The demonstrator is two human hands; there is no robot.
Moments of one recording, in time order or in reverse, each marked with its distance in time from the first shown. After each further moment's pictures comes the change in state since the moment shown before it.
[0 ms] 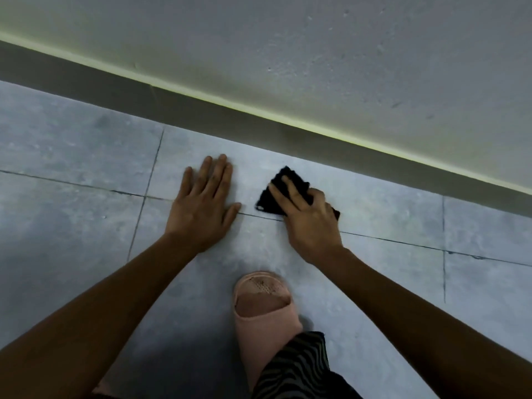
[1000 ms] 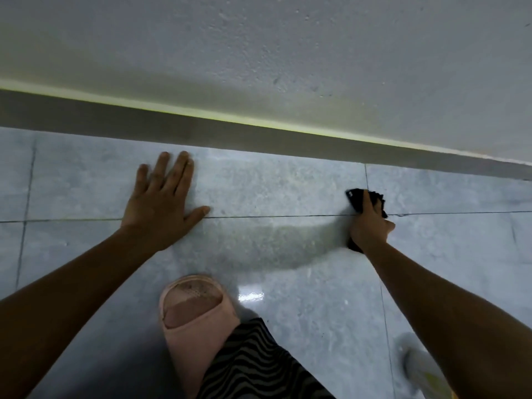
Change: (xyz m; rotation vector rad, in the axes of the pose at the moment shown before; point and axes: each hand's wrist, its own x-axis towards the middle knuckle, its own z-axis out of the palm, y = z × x) left_hand 0.035 0.054 -0.007 0.032 -0.140 0.164; right_hand -0.106 0.204 -0.002 0.223 -0.299 1.164
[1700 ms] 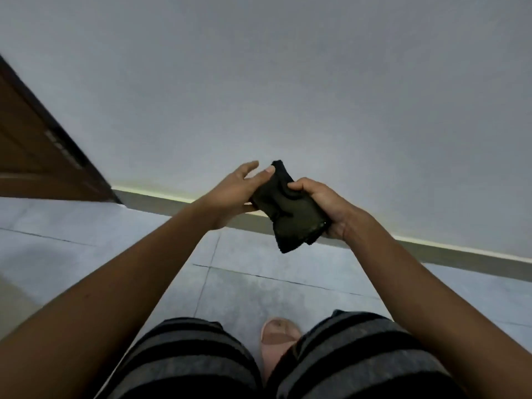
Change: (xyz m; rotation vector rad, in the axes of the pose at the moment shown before) left_hand -0.108 0.006 -0.290 -1.417 0.169 -0.306; right_hand -0.257 -0.205 -0.214 1.012 -1.088 -0.649
